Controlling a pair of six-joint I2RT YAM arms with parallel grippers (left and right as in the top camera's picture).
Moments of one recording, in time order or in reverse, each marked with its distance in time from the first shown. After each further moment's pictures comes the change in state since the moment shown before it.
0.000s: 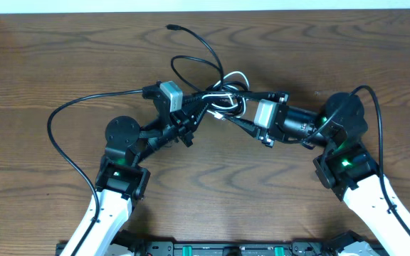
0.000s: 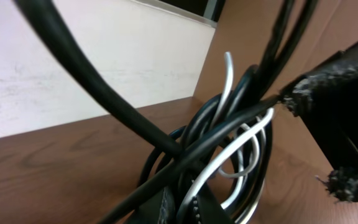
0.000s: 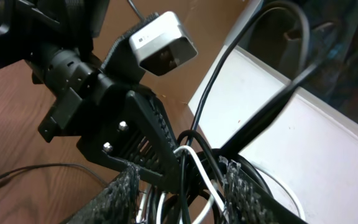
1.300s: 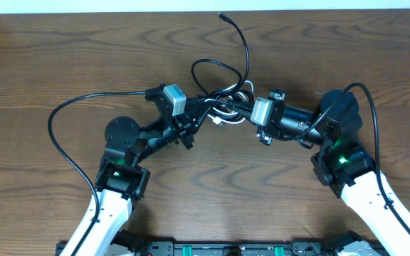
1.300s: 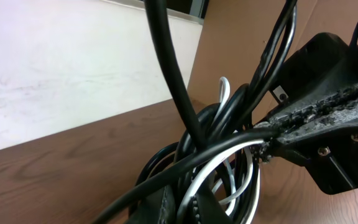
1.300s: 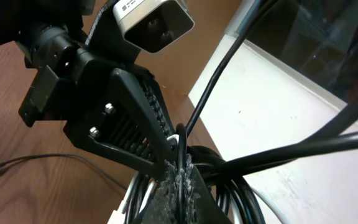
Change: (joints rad) left arm 0.000 0.000 0.000 0.013 0.048 0.055; right arm 0.000 0.024 0.000 -0.020 0.016 -0.030
